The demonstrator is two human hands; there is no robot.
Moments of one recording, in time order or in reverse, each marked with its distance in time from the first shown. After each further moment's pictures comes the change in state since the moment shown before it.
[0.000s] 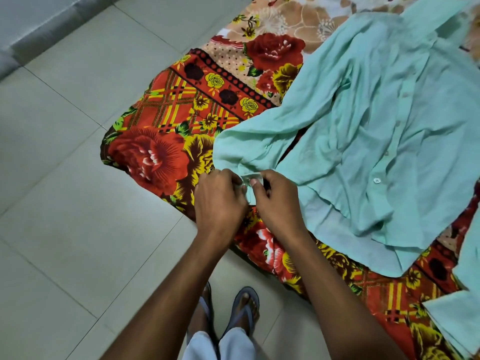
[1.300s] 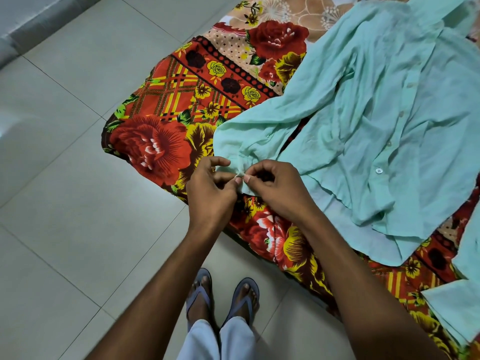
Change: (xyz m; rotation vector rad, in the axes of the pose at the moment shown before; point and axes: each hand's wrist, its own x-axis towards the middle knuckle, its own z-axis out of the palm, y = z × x) left_hand -0.019 -0.013 -0.011 -0.577 0.032 -0.205; right_hand 0.007 -0.001 -0.018 0.166 -0.243 0.052
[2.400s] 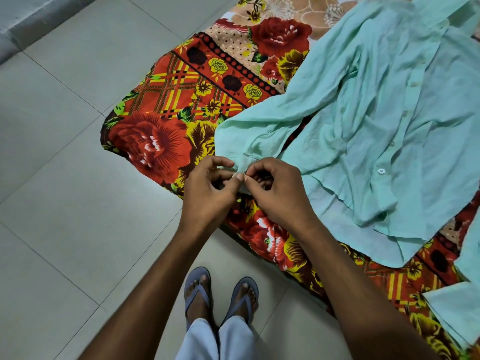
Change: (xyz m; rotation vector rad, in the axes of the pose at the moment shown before) left_hand 0.002 -0.005 -0.010 -0.052 -0.124 0.045; right_hand -0.010 -0.005 0.008 -0.091 0.119 -0.181
